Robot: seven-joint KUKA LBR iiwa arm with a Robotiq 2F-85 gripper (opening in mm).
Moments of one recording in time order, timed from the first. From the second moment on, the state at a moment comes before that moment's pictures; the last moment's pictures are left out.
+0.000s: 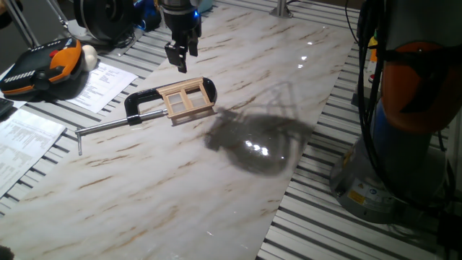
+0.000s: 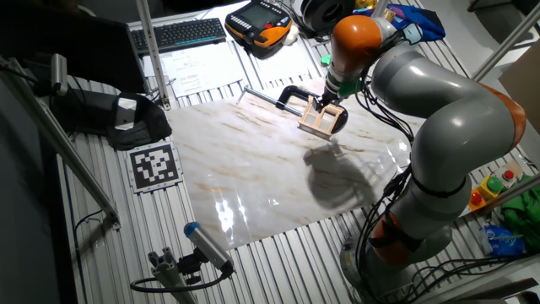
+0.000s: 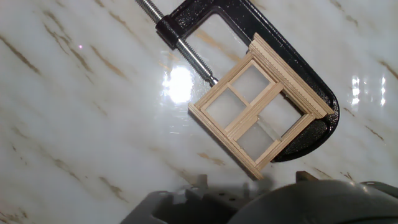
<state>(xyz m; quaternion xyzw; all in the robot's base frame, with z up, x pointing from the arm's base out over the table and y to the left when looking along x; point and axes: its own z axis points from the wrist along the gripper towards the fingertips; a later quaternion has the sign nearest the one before) 0.515 0.001 0.236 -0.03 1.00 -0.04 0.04</state>
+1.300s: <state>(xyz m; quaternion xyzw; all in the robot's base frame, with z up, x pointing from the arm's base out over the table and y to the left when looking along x) 0.527 -0.001 0.210 0.03 1.00 0.01 0.01</state>
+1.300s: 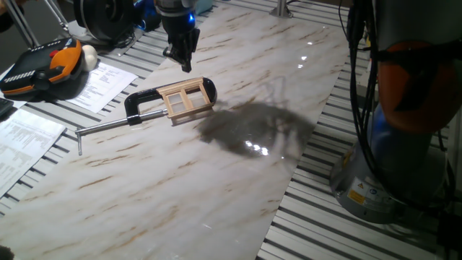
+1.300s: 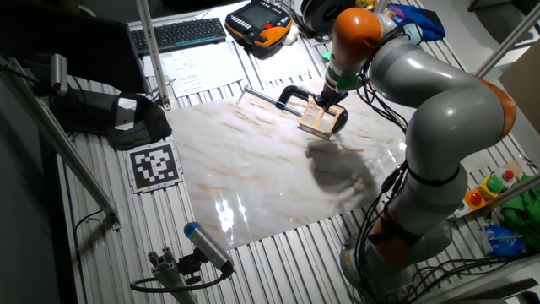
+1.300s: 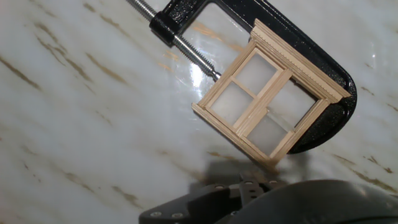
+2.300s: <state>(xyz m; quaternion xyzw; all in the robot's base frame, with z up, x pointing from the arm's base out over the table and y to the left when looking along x) 0.534 -0.006 0.170 0.17 0.98 0.04 -0.04</state>
